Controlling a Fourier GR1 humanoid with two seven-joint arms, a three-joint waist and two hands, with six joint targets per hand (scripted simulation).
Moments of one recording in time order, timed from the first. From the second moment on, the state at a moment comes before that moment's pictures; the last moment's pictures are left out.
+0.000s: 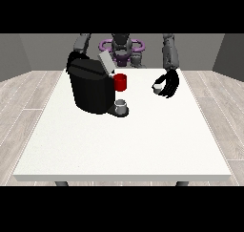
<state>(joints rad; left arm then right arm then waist) -0.53 0.36 0.05 -0.64 -0.54 0.12 -0.25 -0.22 -0.03 -0.04 -1.38 0.00 -0.15 -0.04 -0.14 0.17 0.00</state>
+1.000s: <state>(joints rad) -0.66 0.37 0.01 -0.64 -0.62 0.02 -0.31 -0.22 -0.04 -0.08 -1.28 -0.03 -0.15 -0.07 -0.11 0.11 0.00</state>
